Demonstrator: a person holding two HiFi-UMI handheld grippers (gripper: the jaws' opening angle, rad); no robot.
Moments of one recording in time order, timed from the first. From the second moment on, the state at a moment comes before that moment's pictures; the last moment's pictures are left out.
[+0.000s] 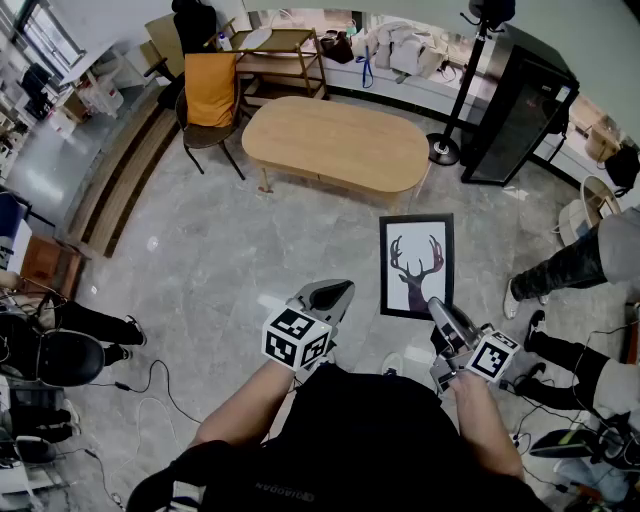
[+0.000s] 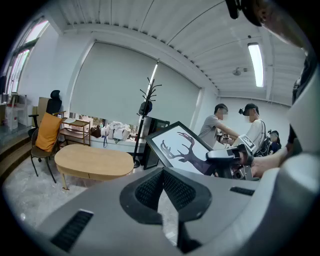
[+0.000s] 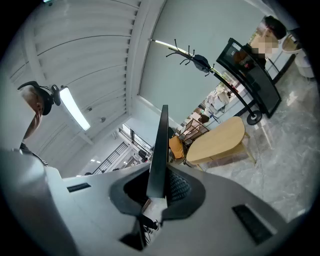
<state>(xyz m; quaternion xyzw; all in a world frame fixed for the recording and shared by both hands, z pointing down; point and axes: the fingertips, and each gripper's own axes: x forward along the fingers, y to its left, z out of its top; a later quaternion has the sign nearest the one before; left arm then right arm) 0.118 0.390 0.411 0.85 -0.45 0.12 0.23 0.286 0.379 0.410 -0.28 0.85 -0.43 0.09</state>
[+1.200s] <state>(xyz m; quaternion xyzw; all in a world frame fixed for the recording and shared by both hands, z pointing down) 0.106 0.400 0.411 0.85 -0.45 0.12 0.24 0.271 0.381 0.391 -0.25 0.85 -0.44 0.14</state>
